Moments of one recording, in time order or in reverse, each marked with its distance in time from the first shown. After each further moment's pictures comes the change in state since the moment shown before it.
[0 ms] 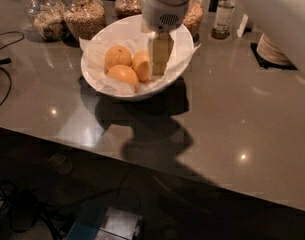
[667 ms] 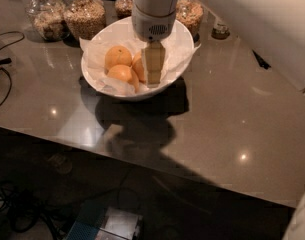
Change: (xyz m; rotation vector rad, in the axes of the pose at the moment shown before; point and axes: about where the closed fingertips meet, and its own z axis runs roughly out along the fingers) arm -0.009 0.004 0.027 -0.043 0.051 -0.040
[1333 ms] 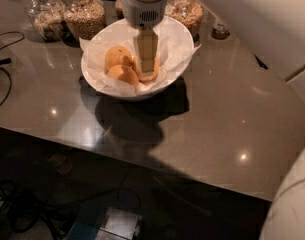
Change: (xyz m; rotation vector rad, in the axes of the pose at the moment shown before) arm -0.014 -0.021 -0.020 0.044 0.037 -0.038
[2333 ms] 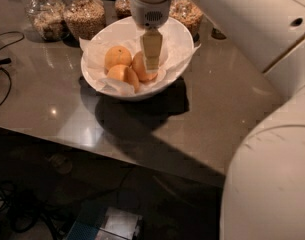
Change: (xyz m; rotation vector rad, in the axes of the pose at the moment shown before) arm 0.023 -0.017 0.025 -0.053 0.031 0.074
